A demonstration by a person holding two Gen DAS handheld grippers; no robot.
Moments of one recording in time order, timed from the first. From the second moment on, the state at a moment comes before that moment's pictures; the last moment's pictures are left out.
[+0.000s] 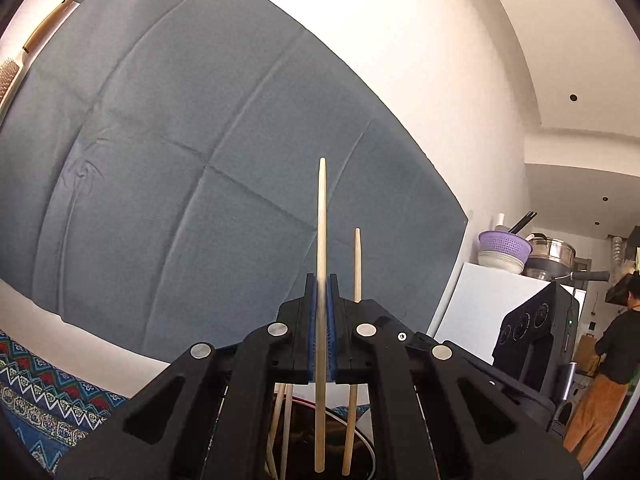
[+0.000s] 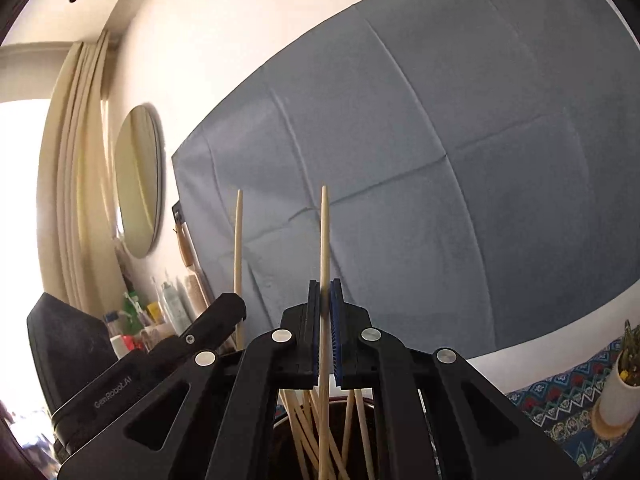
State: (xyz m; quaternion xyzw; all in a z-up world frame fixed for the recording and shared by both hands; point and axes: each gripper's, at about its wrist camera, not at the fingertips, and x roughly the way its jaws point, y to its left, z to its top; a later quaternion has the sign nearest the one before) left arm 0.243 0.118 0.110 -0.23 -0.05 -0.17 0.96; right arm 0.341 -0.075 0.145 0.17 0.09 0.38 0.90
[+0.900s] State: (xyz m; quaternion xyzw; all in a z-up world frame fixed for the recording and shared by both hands) left arm 0.274 0.081 0.114 -0.05 0.13 -0.13 0.98; right arm 0.355 -0.058 0.128 0.00 0.27 0.42 0.86
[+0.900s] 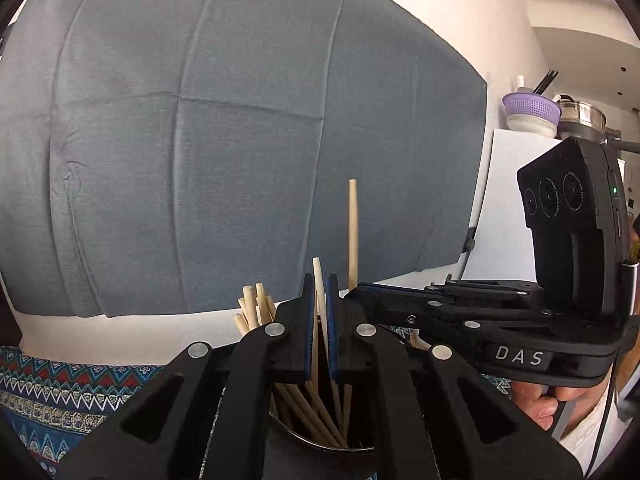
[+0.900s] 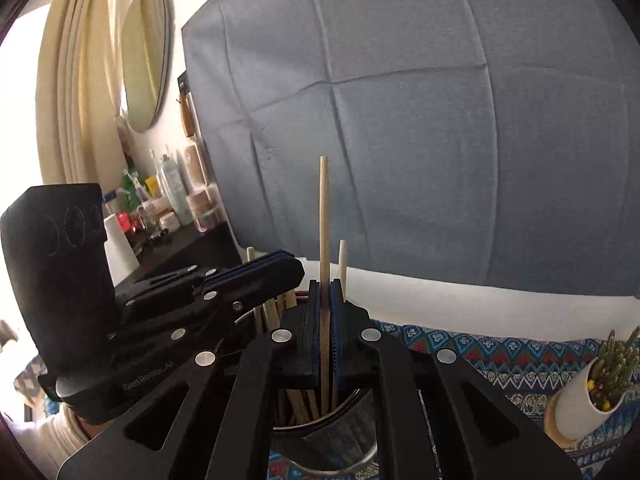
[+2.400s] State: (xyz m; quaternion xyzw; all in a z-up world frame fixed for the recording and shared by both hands) left arm 0.167 0.061 0.178 0.07 0.15 0.01 0.99; right arm 0.261 -0.159 0.231 -0.05 0.14 0.28 0.95
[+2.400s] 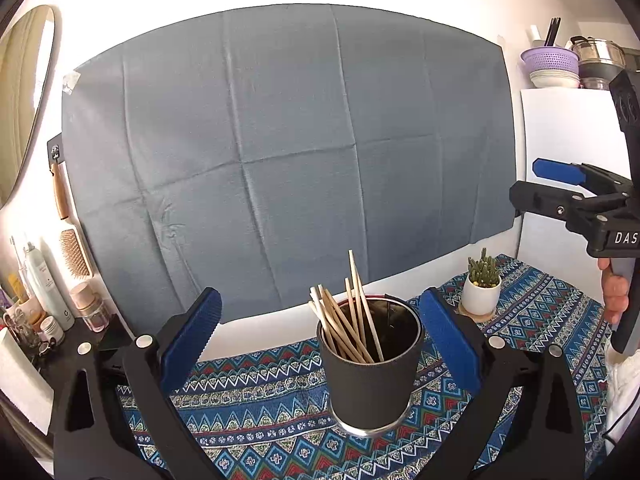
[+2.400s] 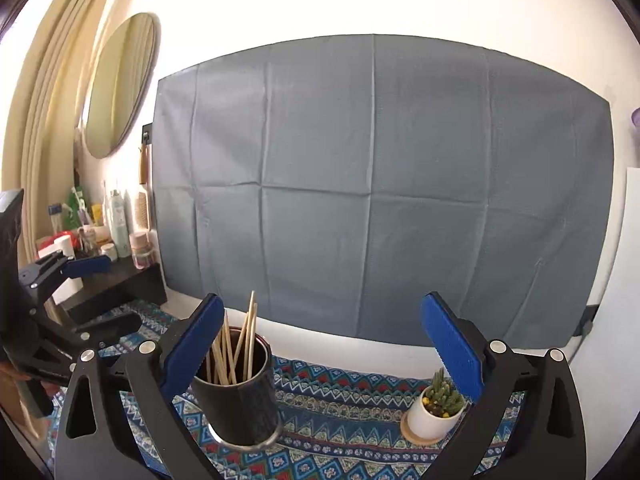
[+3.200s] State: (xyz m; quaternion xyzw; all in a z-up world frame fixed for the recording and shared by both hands) left arm 0.050 0.034 0.105 0.03 0.21 0.00 0.98; right arm 0.133 -0.189 0.156 -0.05 0.22 0.28 0.93
